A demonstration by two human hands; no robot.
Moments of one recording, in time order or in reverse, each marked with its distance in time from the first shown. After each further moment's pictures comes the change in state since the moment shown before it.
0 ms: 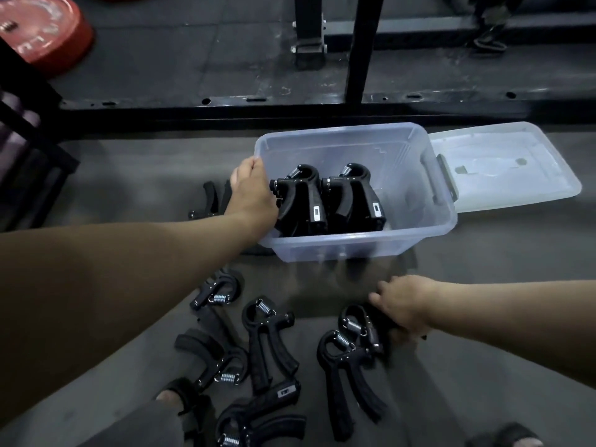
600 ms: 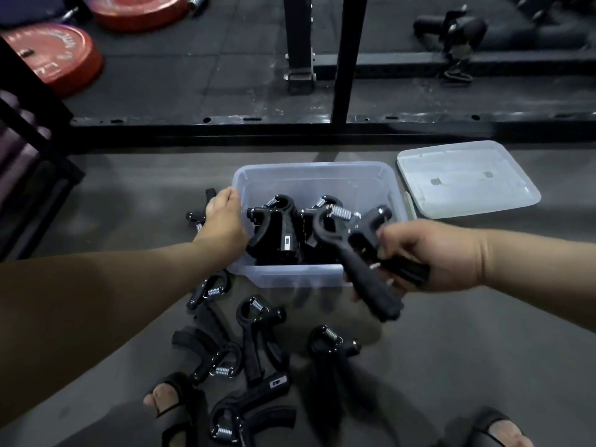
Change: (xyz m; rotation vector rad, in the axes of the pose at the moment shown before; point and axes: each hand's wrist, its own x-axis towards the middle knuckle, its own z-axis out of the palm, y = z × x) left_hand -0.052 -0.025 -0.027 0.114 -0.108 -0.037; right_hand -0.121 0.012 -0.091 2.097 -0.112 -0.318
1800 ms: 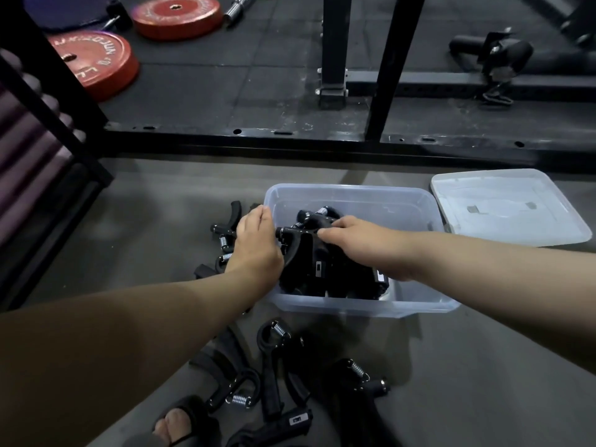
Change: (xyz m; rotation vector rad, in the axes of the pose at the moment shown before) left_hand 0.001 -0.003 0.011 -0.080 0.115 0.008; right_hand 0.115 -0.058 0.036 -0.587 0.610 -0.048
